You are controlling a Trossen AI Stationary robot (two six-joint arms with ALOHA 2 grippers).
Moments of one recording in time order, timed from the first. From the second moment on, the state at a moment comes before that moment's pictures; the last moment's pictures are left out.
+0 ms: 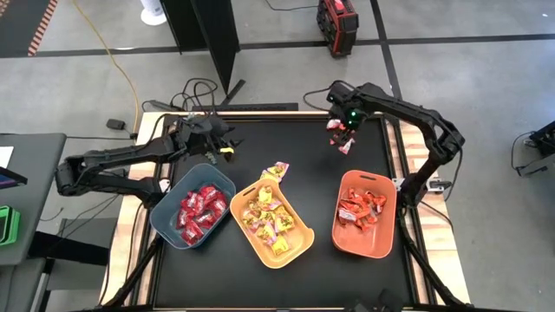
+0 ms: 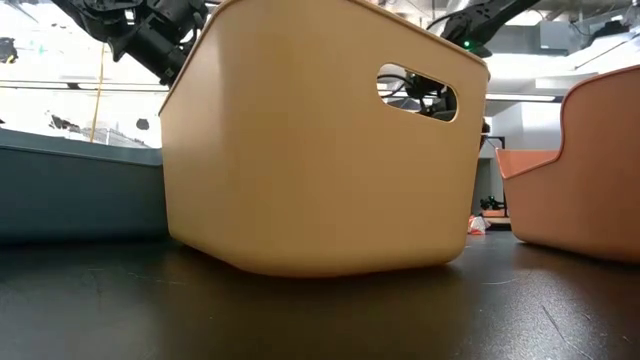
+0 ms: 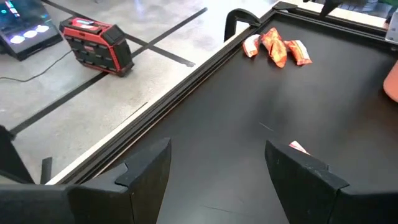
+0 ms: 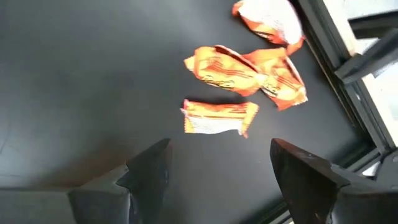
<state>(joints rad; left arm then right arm) 0.47 1.08 0.70 -0.03 -0.19 -0.04 -0.76 1.65 1.37 -1.17 0.10 -0.08</state>
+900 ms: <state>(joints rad) 0.58 1.08 0.70 0.22 0.00 0.09 -0.68 1.56 1.37 -0.86 0.07 -0.12</state>
